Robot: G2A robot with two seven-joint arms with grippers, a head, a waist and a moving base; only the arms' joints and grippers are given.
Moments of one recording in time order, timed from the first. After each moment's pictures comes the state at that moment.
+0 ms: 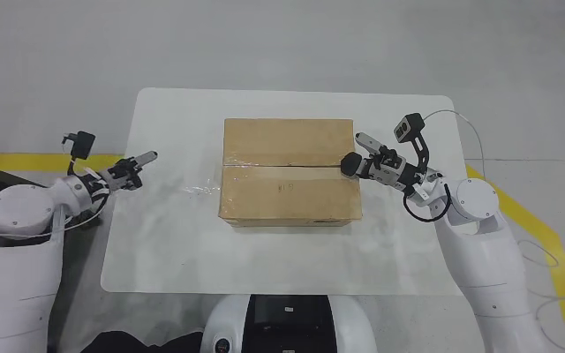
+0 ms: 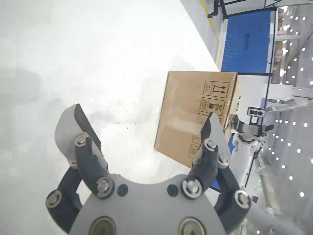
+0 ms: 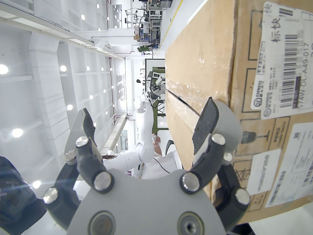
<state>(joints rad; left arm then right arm) 1.22 -0.93 -1.78 -1.53 0.13 0.07 -1.08 -1.07 -1.13 1.37 -1.55 0.47 0.00 0.92</state>
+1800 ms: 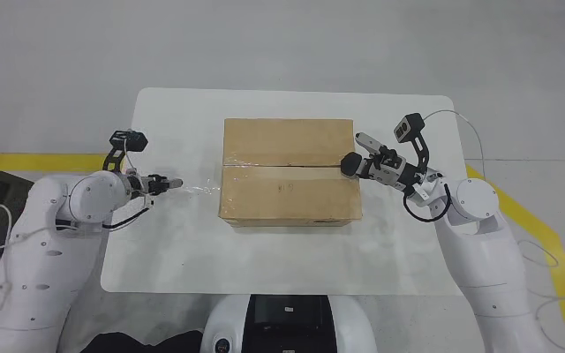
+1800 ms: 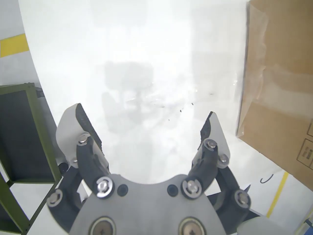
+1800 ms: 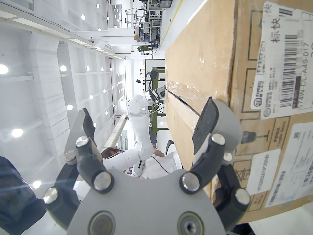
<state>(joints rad) 1.14 -0.89 -1.49 -1.73 0.80 0.08 -1.25 -1.07 -1.13 1.37 -1.55 0.47 0.00 0.92</state>
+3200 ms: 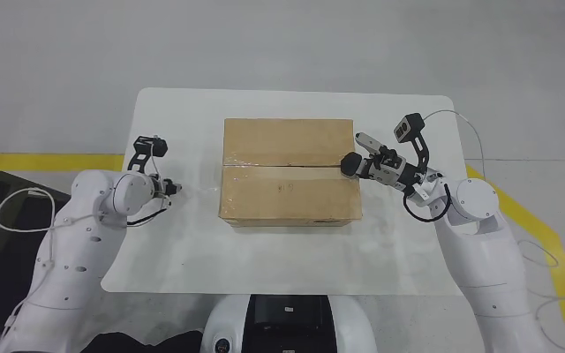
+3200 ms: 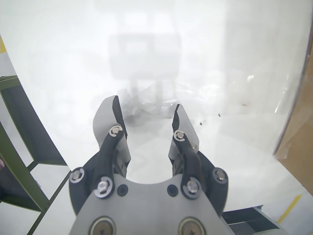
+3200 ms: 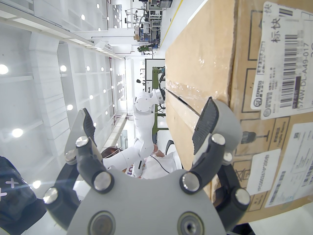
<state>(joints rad) 1.03 -0.92 -1.29 -1.59 0.95 0.11 -1.24 -1.07 -1.13 1.37 -1.55 0.47 0.00 0.92</state>
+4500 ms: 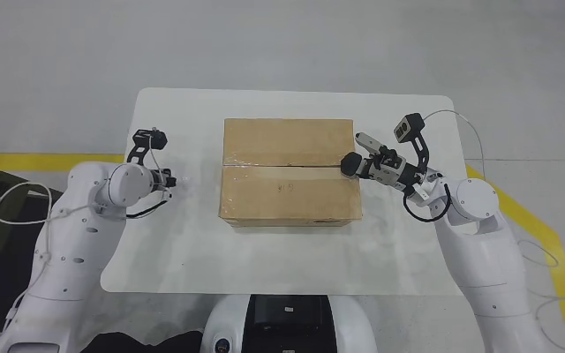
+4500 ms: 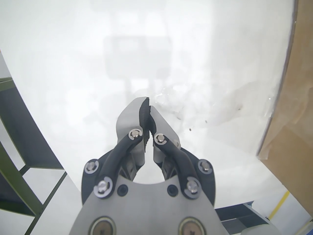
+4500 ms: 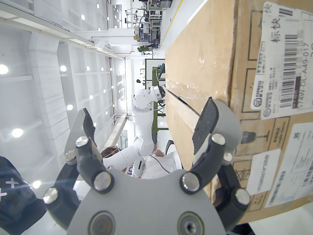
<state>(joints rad) 0.99 -0.94 -1.31 -1.58 0.90 0.11 -1.25 -1.07 -1.13 1.37 -1.55 0.47 0.00 0.92</state>
